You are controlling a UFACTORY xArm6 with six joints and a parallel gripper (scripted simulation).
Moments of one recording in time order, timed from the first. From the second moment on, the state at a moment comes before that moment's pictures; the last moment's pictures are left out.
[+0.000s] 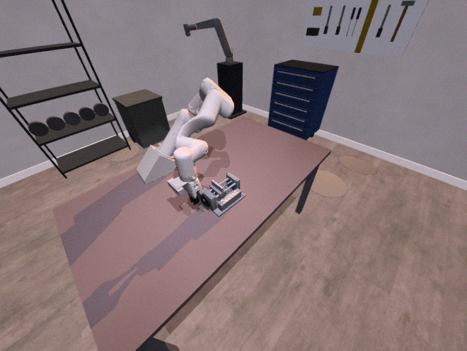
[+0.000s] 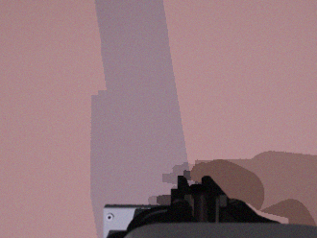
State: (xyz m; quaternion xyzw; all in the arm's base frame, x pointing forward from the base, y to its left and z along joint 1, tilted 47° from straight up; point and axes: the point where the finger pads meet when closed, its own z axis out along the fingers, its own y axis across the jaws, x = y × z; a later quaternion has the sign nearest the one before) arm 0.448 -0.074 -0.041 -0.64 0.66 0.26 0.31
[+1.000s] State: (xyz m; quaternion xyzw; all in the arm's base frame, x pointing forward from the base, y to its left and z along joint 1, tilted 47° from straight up) arm 0.467 -0.041 -0.071 -0.64 0.66 0.26 0.31
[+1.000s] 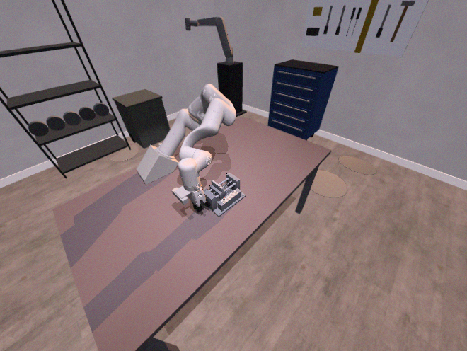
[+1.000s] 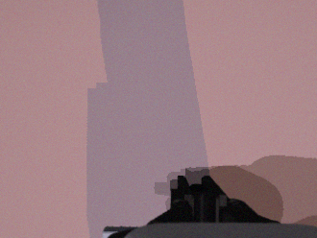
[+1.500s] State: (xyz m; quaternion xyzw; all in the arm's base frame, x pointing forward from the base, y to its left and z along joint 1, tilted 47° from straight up) arm 0.484 -0.043 -0.069 -0.64 0.66 0.26 0.31
